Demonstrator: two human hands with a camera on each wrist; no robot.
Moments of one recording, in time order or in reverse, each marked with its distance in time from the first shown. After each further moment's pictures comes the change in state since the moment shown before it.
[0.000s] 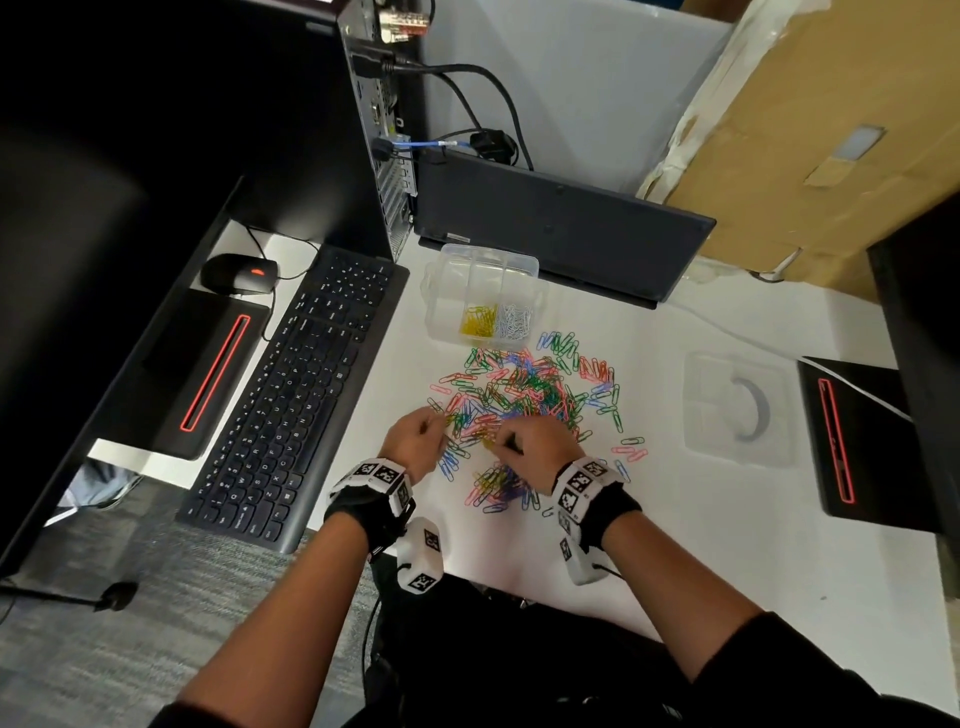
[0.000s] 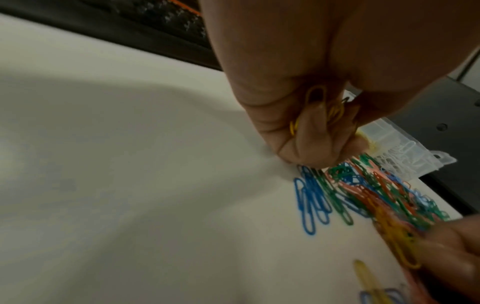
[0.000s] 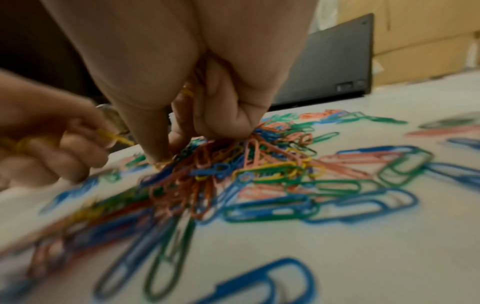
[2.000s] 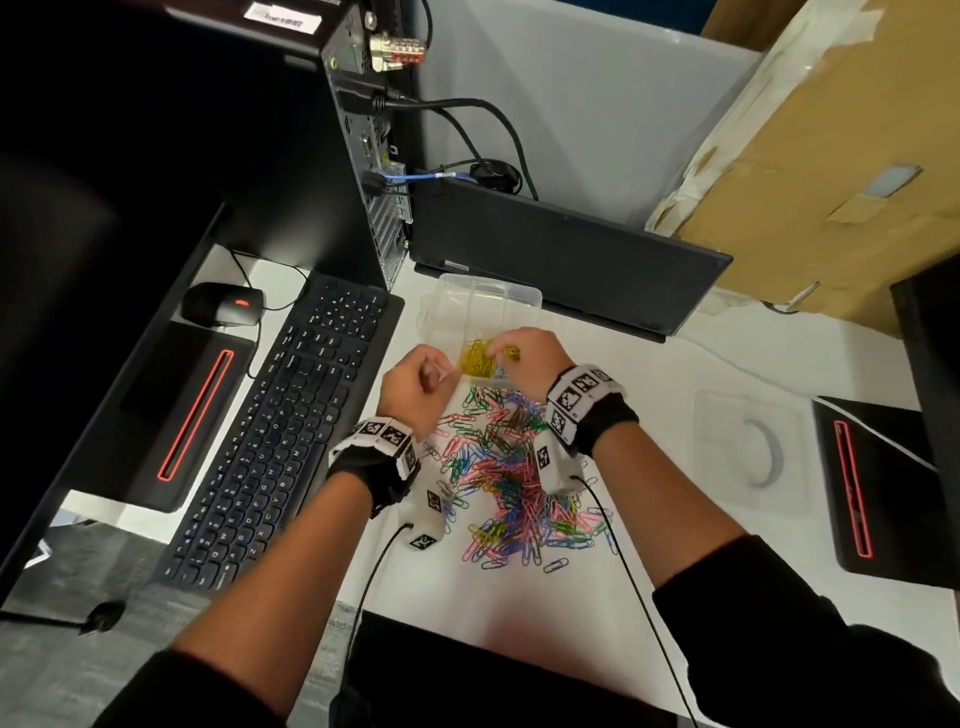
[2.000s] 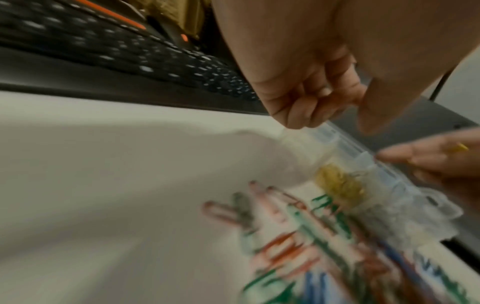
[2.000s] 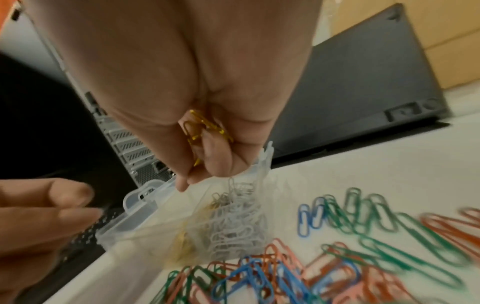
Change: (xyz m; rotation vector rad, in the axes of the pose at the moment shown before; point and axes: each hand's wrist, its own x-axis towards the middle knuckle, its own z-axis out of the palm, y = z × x) left_hand 0.064 0.084 -0.019 0.161 0.231 0.379; right_hand 0.126 -0.032 -0.090 0.054 0.048 0.047
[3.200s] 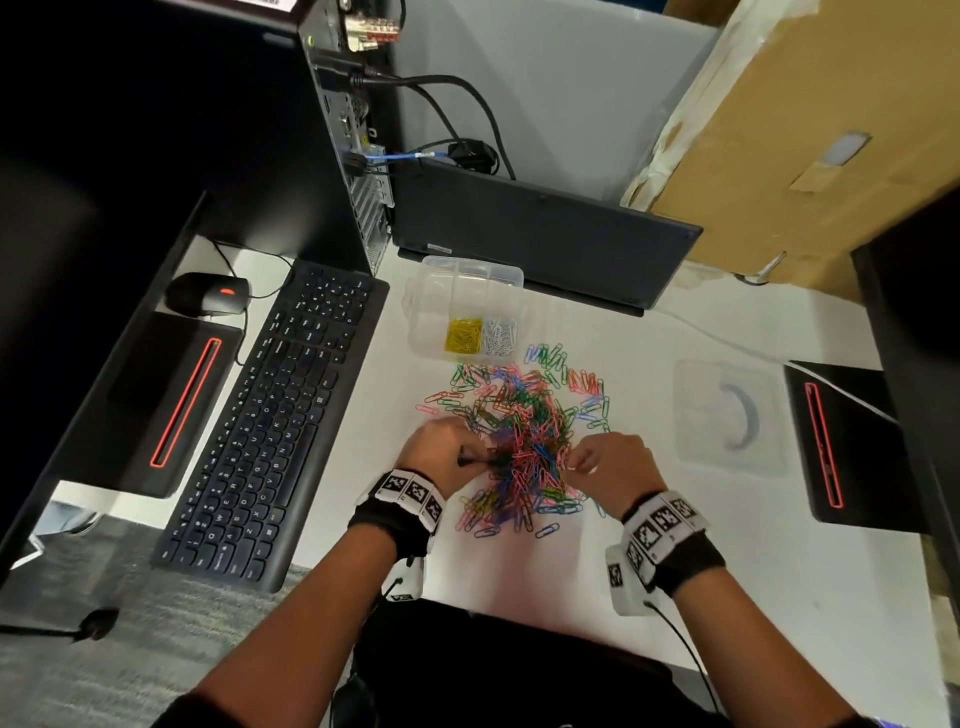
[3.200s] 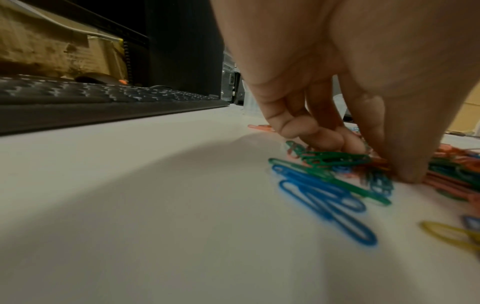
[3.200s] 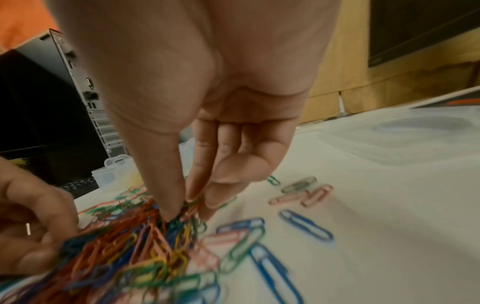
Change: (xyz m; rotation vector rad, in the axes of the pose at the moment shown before) left_hand -0.074 -0.020 0.037 0.524 -0.419 0.225; right_hand -0.162 0.080 0.015 -0.047 0.018 0.364
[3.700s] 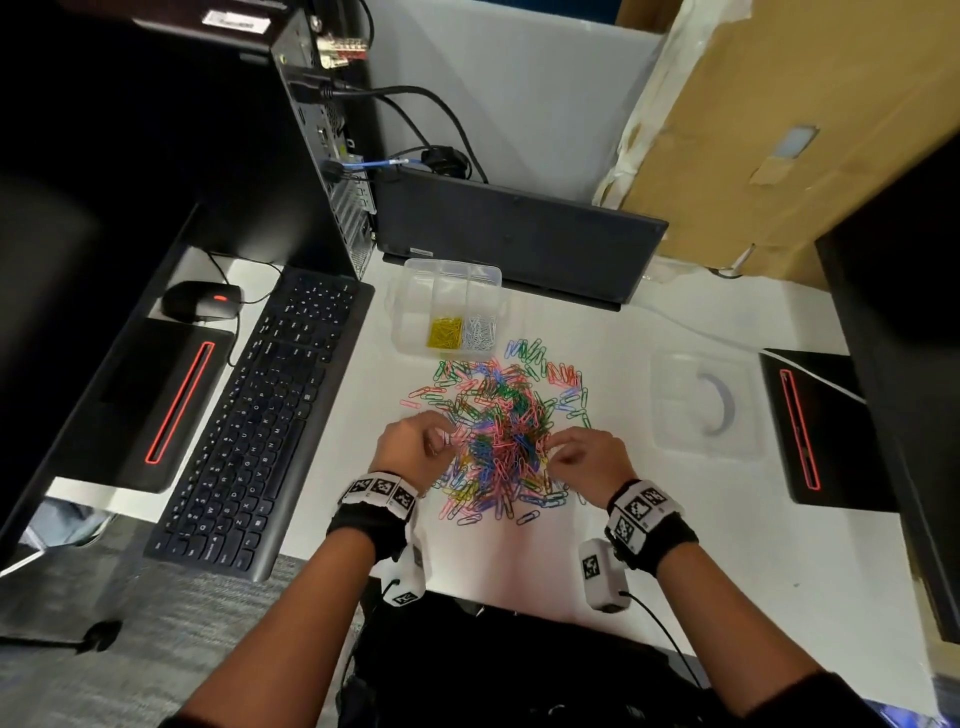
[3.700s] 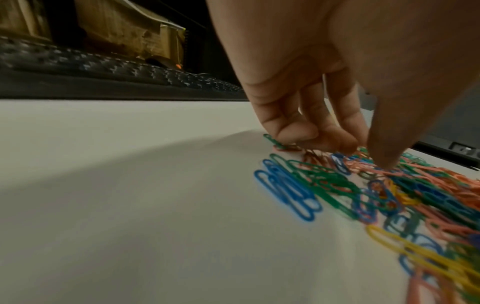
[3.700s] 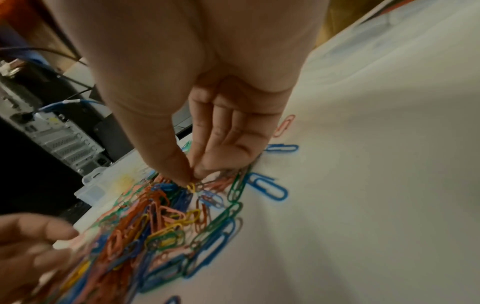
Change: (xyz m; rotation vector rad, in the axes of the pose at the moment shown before) left_hand -0.016 0.001 0.006 -0.198 0.180 -0.282; right_hand 0.001 0.028 0.020 0.363 0.044 -0.050
